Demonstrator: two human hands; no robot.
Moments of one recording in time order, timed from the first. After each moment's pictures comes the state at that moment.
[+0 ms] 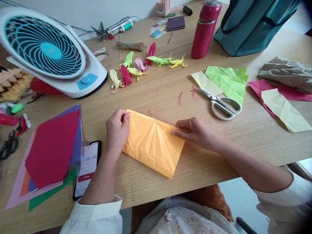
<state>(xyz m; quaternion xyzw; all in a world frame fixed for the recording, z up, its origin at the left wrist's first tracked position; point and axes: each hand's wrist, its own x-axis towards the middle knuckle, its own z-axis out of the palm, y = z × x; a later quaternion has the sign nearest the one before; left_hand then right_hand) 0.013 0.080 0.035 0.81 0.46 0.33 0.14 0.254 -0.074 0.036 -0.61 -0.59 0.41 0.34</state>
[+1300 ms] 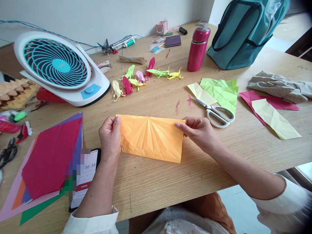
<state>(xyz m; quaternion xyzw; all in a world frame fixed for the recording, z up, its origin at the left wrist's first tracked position) 0.009 0.088 0.026 0.65 0.47 0.49 0.35 0.253 -0.070 0.041 -0.62 -0.42 0.39 0.53</state>
